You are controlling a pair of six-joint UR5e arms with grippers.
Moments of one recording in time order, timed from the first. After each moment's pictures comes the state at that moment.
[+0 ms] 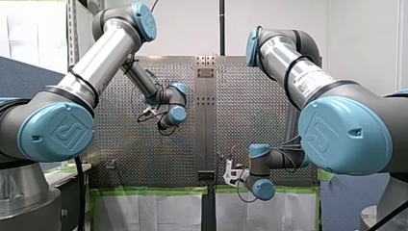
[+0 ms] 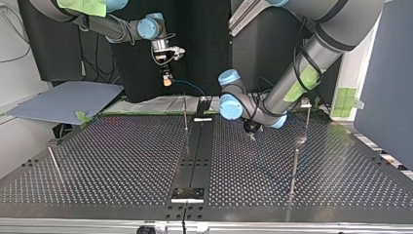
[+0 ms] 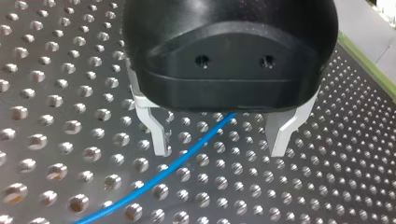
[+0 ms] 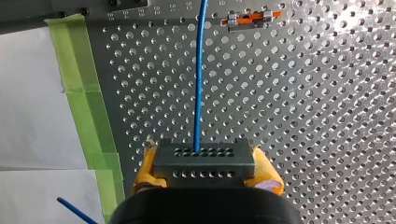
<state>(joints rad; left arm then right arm) -0.37 -2.26 -1.44 -2.86 -2.34 -0.90 2.08 -0.61 1.93 -1.28 1.54 1.70</state>
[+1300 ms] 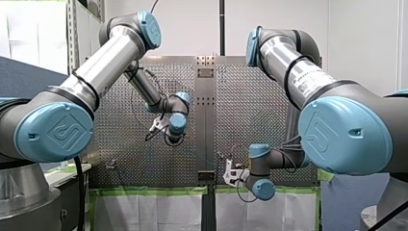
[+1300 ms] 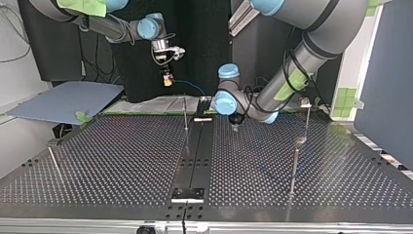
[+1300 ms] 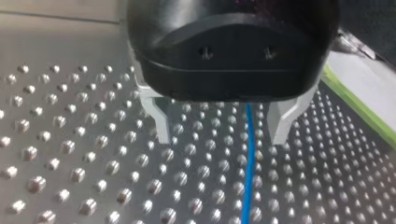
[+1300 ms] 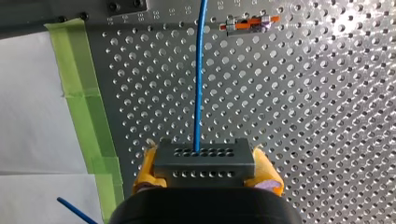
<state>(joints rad) -0.39 -2.33 -1.44 -2.94 -2.07 -1.20 2.08 -0.61 1.93 -1.28 1.53 1.70</state>
